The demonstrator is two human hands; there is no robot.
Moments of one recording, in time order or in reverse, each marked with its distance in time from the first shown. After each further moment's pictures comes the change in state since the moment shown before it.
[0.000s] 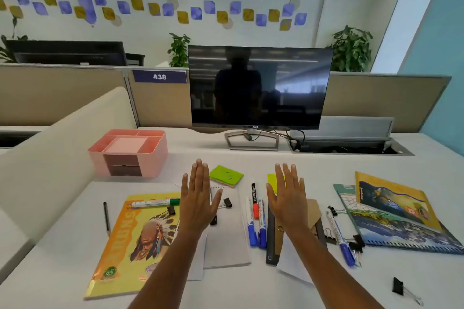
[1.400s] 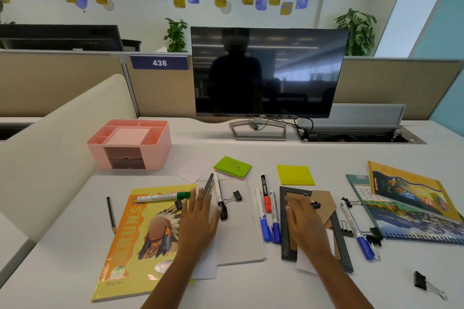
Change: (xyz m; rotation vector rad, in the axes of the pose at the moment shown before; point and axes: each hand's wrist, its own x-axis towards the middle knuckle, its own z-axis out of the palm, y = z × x) left_hand -0.051 -0.023 0.008 -0.032 -0.283 -0.179; right_hand -0.052 0.015 0.013 0.252 -0.256 0.150
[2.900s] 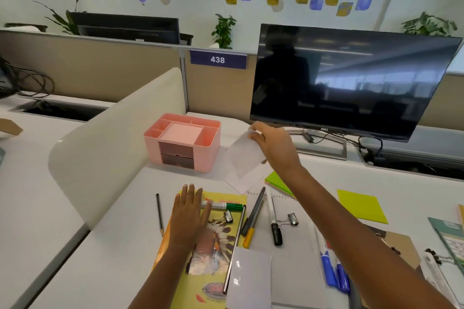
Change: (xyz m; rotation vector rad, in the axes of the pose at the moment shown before) left_hand 0.035 -0.130 -0.014 -0.033 -0.176 -0.267; right_hand 0.130 -0.241 0.002 0.162 -0.005 -0.435
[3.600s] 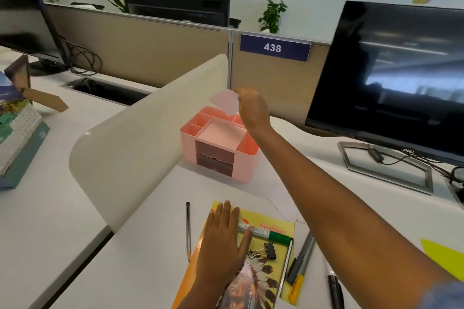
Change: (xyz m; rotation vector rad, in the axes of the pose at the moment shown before) left_hand -0.006 0.001 0.005 0.041 0.076 -0.065; right_hand 0.159 -0.052 0.156 -0.056 0.023 -0.228
